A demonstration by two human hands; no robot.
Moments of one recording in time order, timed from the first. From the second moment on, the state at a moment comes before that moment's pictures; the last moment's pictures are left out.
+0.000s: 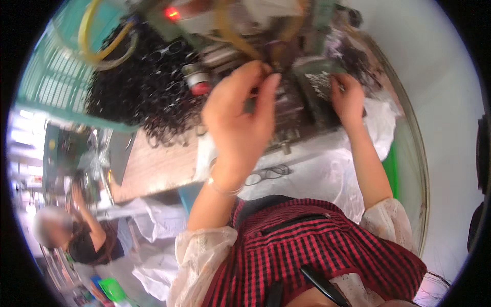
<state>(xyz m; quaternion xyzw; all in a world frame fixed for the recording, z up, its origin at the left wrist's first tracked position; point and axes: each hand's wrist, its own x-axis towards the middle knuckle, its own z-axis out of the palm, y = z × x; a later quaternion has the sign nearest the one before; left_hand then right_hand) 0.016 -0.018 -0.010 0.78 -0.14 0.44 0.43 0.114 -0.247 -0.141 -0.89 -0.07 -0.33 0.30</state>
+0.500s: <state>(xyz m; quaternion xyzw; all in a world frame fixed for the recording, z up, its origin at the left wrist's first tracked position) -0.104 0.028 0.058 0.76 -0.17 0.56 0.29 0.097 -0.212 -0.107 -0.88 -0.05 -0.16 0.44</state>
